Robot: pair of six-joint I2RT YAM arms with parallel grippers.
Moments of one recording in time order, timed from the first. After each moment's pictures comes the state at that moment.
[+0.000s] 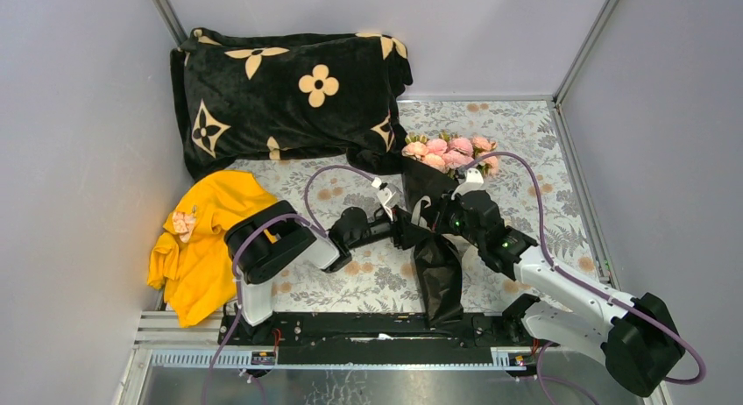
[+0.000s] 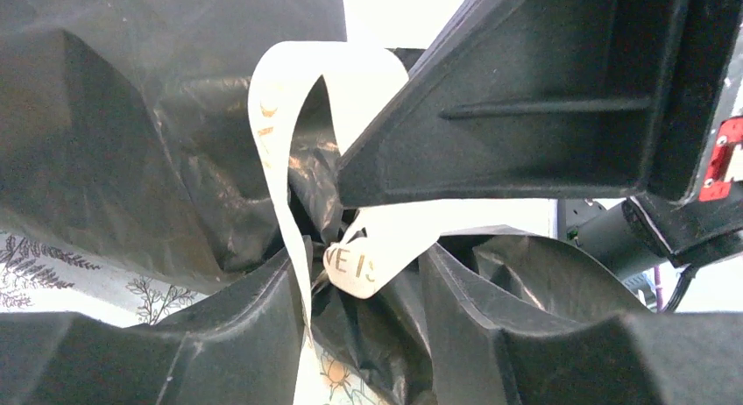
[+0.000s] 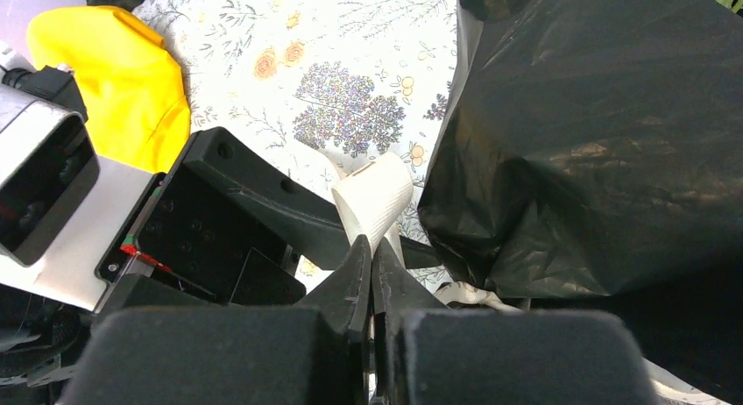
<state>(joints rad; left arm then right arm) -0.86 1.88 0.58 1.28 0.33 -0.47 0.67 0.99 0.52 0.02 0.06 0.63</state>
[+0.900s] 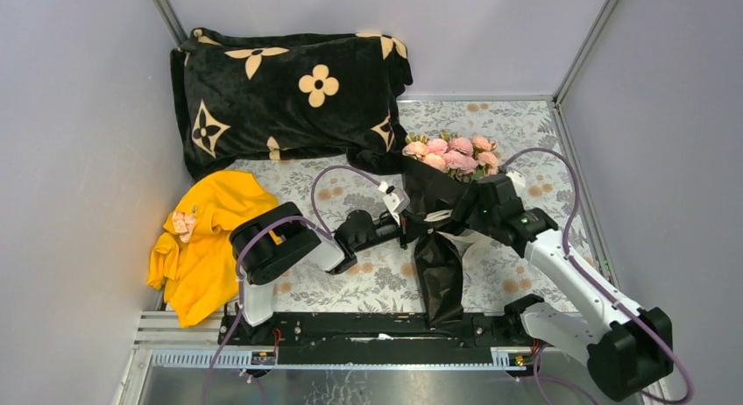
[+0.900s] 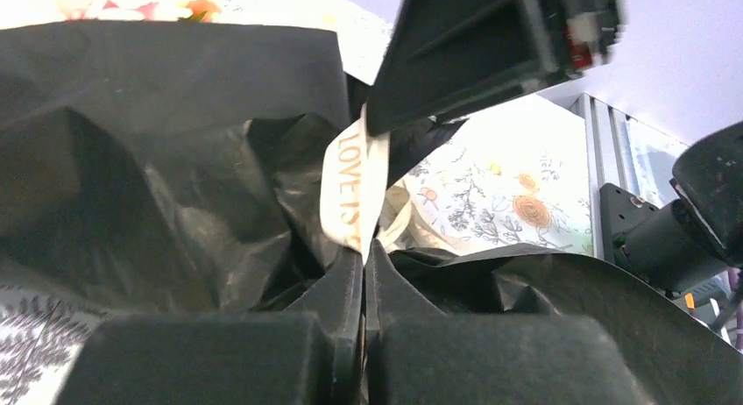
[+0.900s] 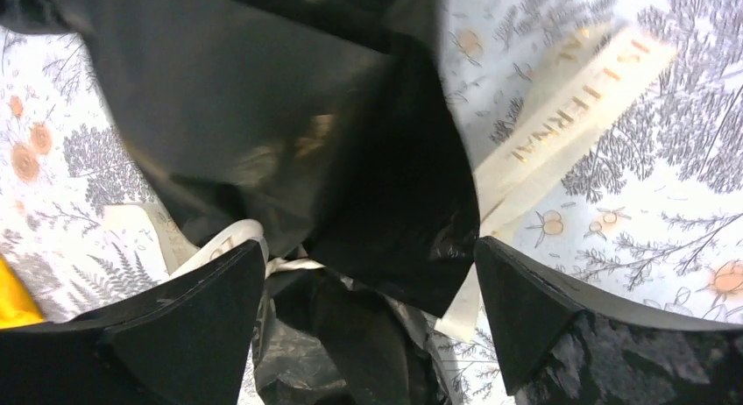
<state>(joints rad) -0.90 1.90 0.60 1.32 0.24 -0.34 0.47 1.01 0.74 -0.60 0.29 0.77</state>
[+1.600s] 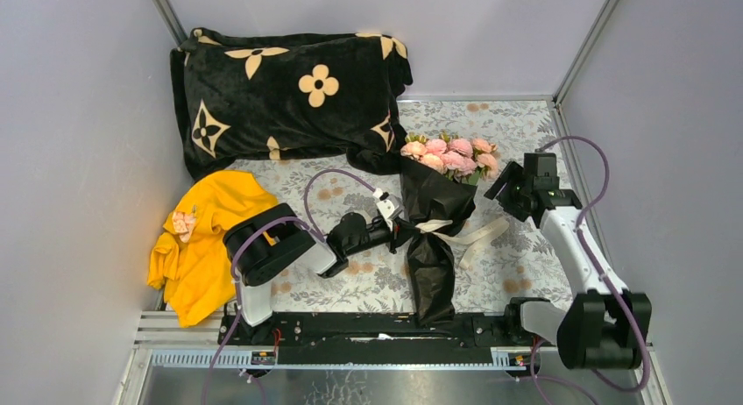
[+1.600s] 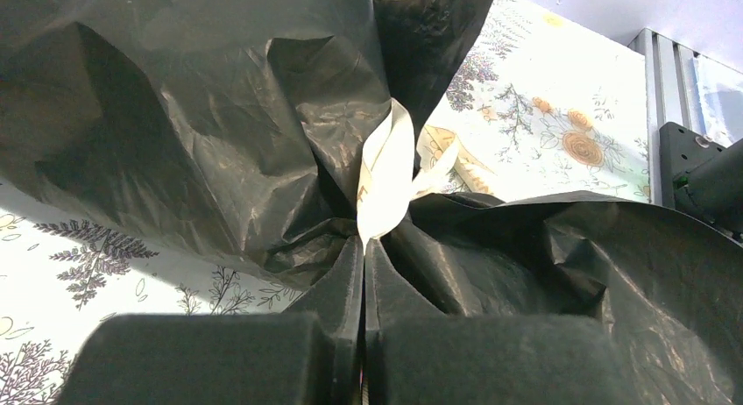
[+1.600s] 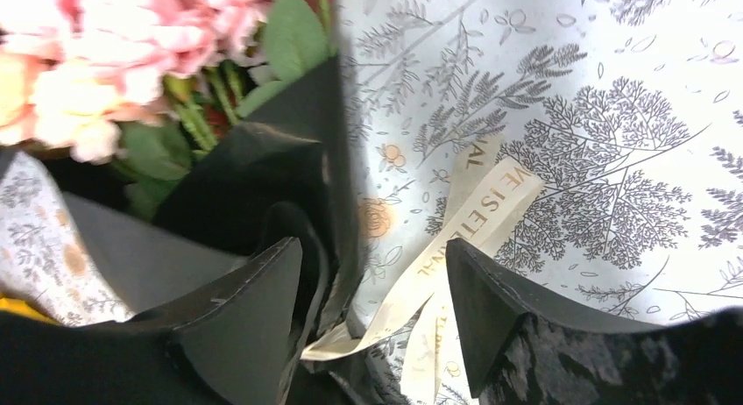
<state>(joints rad) -0.88 1.87 0.53 1.26 0.24 -0.23 0.00 1.20 0.82 -0.55 -0.03 0.64</state>
